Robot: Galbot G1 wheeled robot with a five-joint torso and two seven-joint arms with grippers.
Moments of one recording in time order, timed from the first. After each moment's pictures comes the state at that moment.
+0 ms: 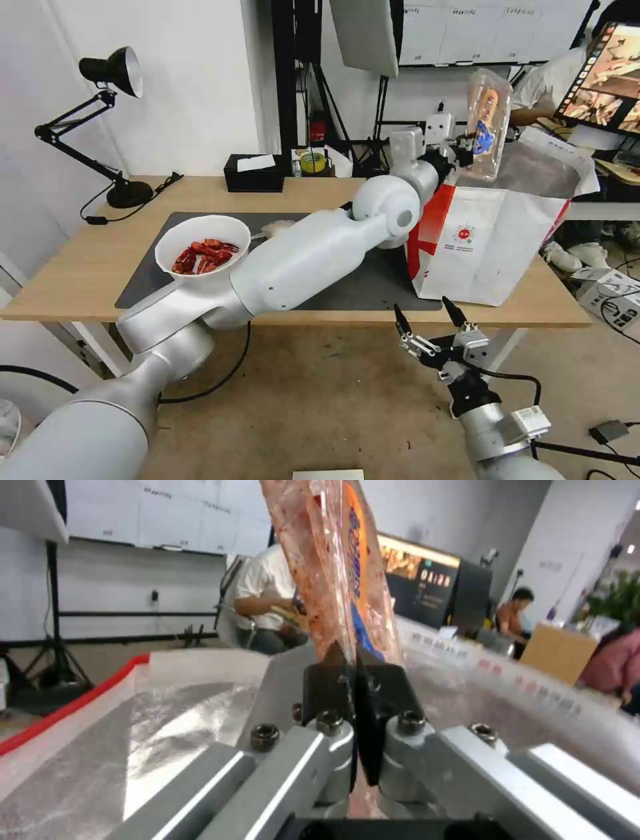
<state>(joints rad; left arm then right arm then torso) -0.05 -1.51 0.58 -1.36 -1.20 0.13 -0.36 -1.71 1.10 0.39 2.29 0.35 0.13 0.16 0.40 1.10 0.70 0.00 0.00</state>
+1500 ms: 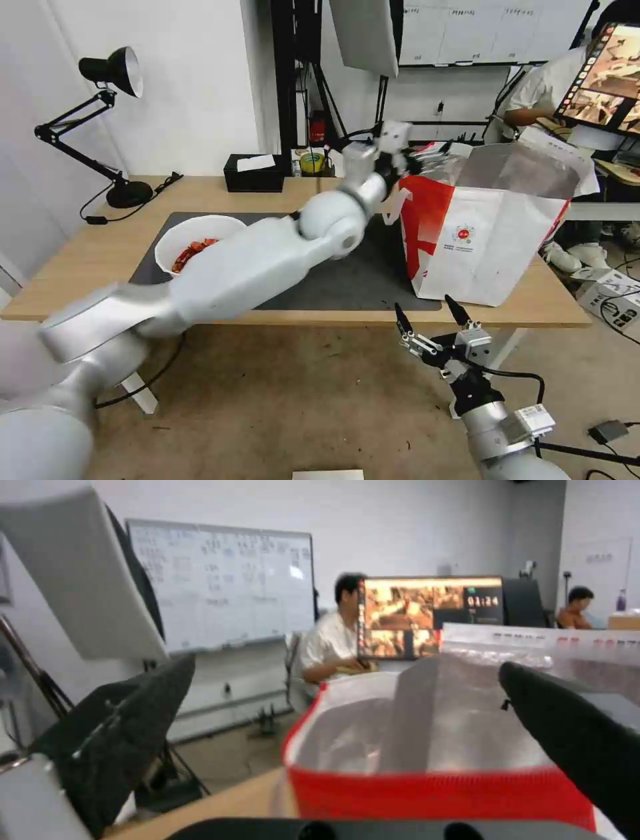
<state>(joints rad) 0.08 -1.15 0.62 -1.62 -0.89 -0.08 -0.32 -1.71 1.08 0.41 2.30 0.36 0.12 0.17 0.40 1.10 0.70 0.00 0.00</state>
